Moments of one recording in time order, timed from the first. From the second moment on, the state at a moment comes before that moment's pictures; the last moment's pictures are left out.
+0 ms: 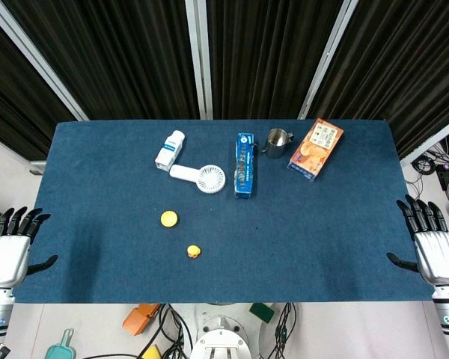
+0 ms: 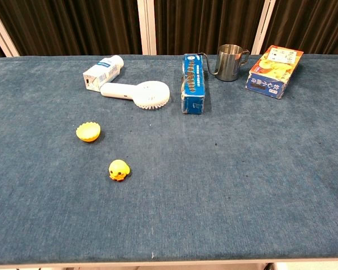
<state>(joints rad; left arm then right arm) -0.06 -1.18 -0.03 -1.59 1.49 1.51 0.17 0.11 -1.08 0.06 -1.61 -1.54 1.47 -0.04</state>
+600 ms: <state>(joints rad) -0.23 -1.23 -0.02 -1.64 1.67 1.36 0.13 0.07 -1.08 0.07 -1.57 -1.55 1.54 0.02</state>
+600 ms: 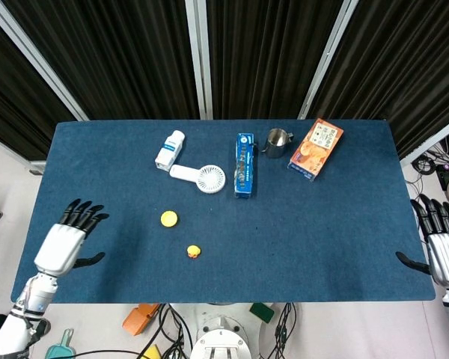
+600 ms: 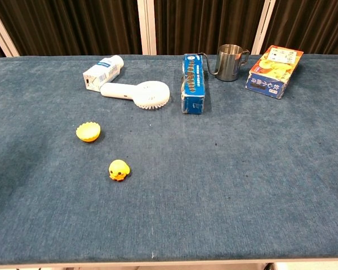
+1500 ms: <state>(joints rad) -0.54 -1.58 -0.05 -1.51 1.56 0.95 0.31 0.05 -1.09 0.06 -1.51 -1.54 1.54 0.09</state>
